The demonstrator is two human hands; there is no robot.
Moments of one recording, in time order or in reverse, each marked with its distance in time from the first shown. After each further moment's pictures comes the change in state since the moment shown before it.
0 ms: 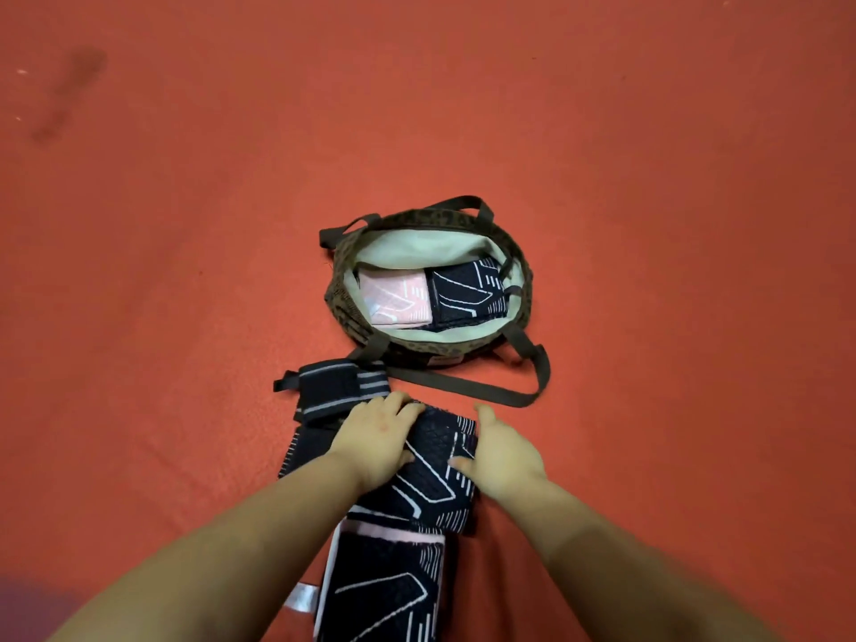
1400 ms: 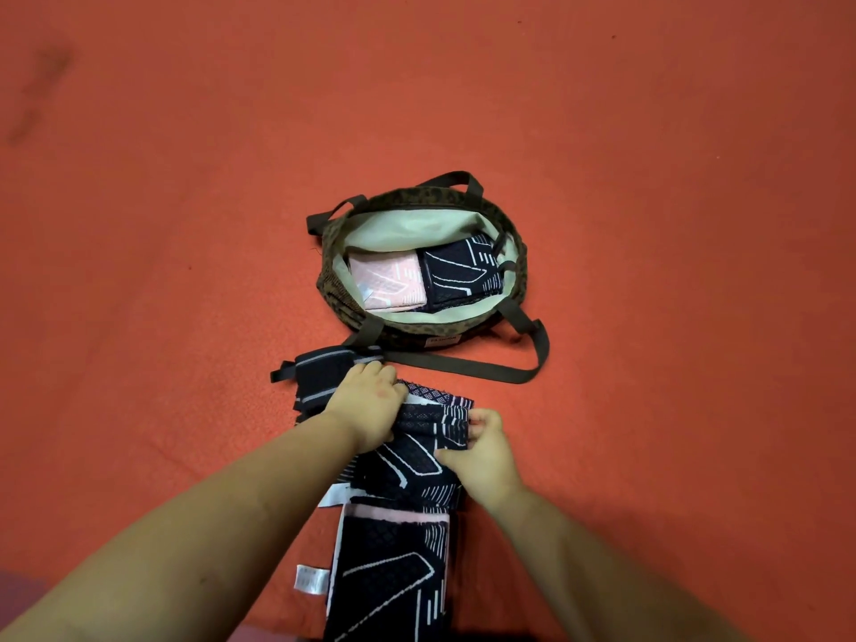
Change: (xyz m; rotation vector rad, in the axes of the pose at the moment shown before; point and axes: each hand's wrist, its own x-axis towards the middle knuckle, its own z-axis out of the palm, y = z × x) left_hand 0.016 -0.011 -0.014 0.341 -0.116 0.058; right_hand -0.011 -0.005 0.045 0.949 0.074 0.124
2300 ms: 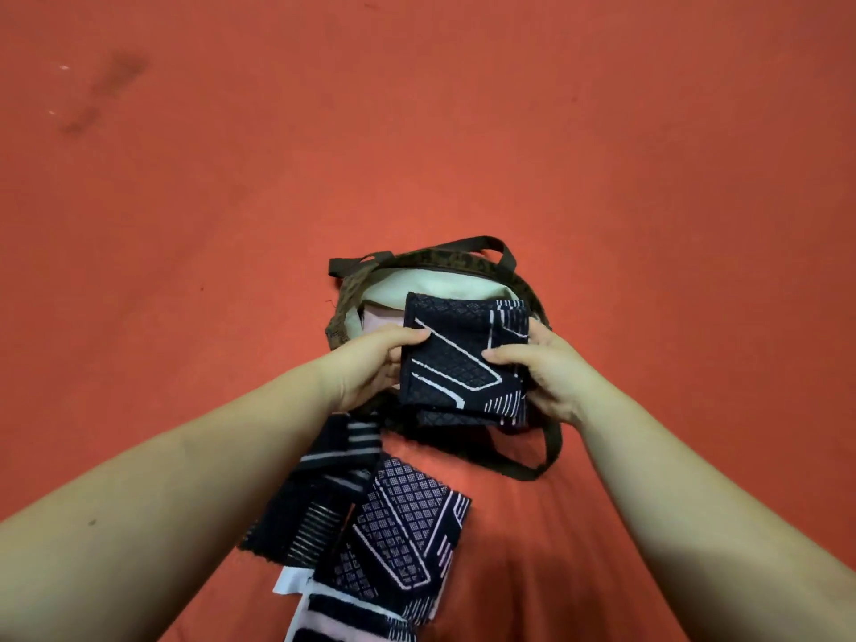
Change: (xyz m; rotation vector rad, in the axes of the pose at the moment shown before) left_hand 0.061 -0.059 -0.082 -2.082 0.069 -0.326; right_hand 0.103 -0.175 -0.085 0.359 -0.369 -0.131
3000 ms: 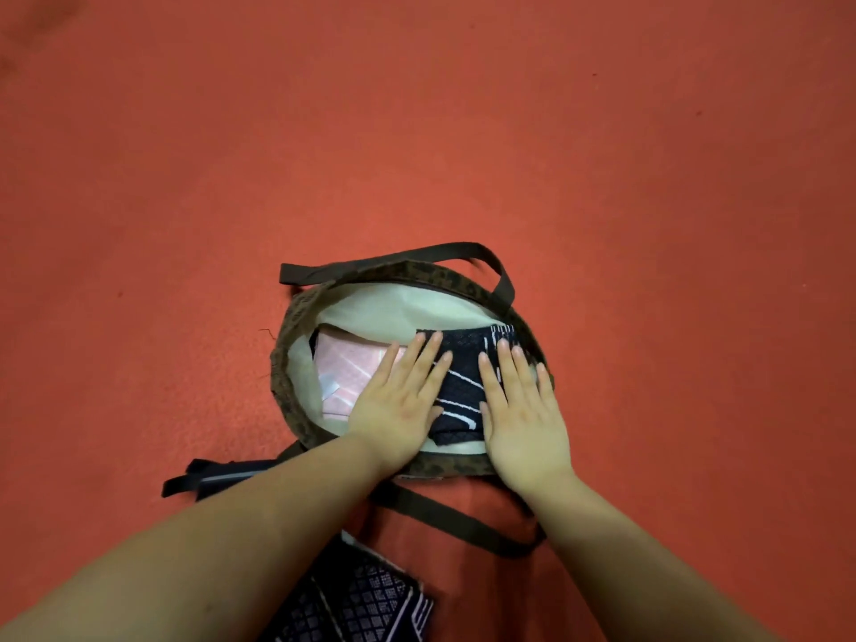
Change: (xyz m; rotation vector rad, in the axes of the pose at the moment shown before) left_hand 0.119 -0.056 0.028 1.717 0.424 0.667; right_hand 0.098 0.087 -0.065 -1.767 0.325 -0.544
